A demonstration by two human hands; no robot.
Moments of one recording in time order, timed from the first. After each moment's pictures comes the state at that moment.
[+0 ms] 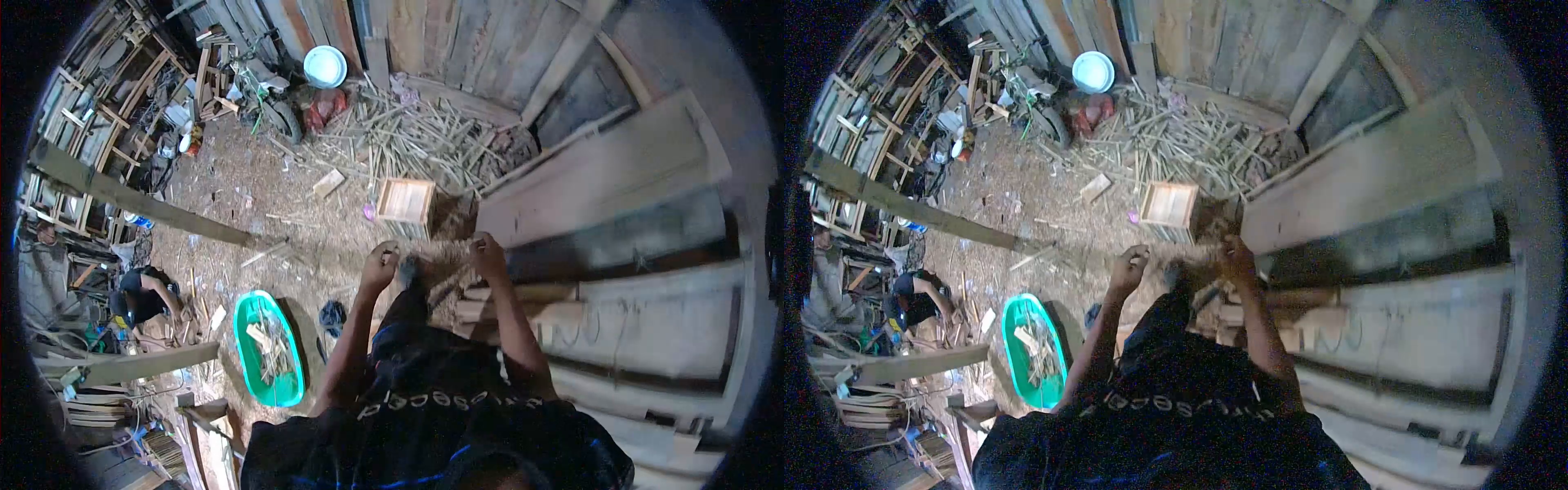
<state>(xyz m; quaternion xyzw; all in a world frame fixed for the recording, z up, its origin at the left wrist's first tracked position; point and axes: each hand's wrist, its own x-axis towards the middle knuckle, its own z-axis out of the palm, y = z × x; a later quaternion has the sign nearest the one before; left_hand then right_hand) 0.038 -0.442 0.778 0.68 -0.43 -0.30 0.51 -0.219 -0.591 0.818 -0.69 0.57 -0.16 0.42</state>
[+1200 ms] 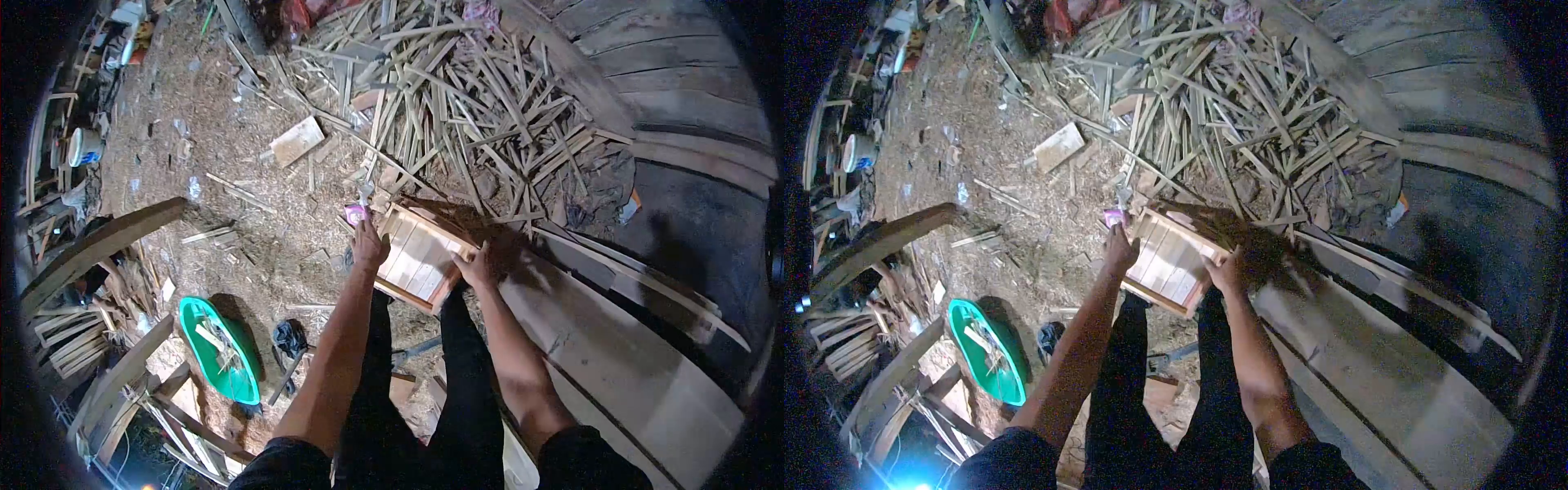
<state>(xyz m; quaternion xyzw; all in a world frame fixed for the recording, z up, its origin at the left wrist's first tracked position) 0.283 -0.813 0.255 0.91 -0.24 -0.31 0.13 0.047 -0.969 0.284 -0.65 0.60 0.05 0.47</state>
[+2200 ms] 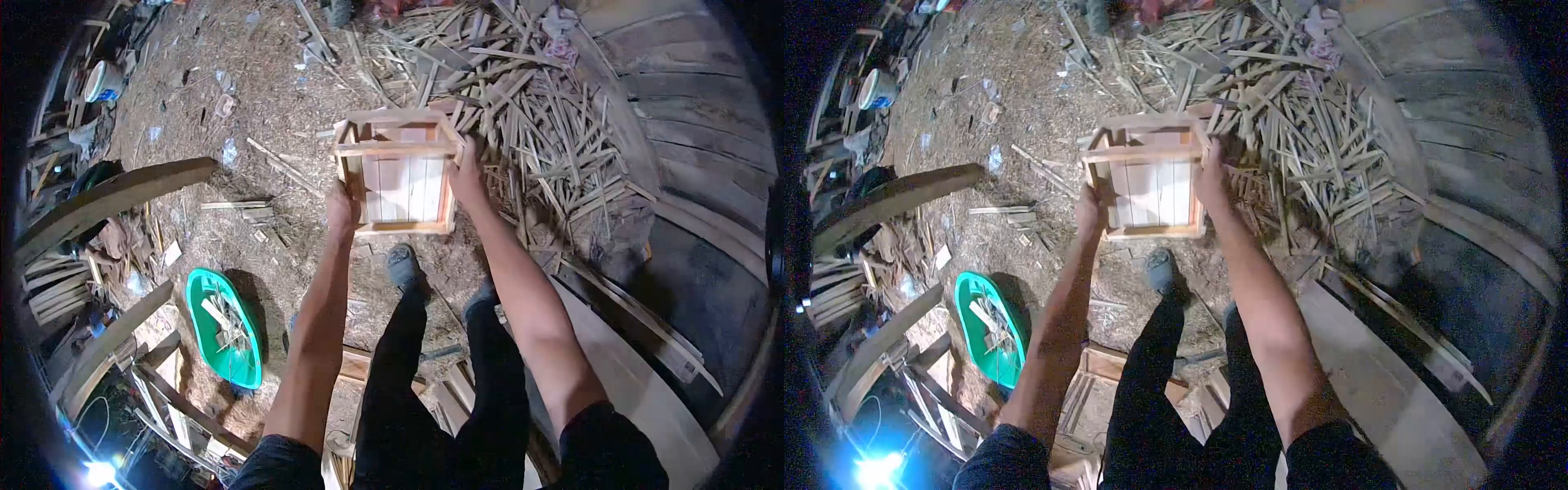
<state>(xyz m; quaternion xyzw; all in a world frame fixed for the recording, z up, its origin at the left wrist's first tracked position) 0.539 -0.707 0.268 0.89 -0.10 -0.21 0.39 0.413 -0.974 0.305 -0.81 0.37 -0.06 0.45</state>
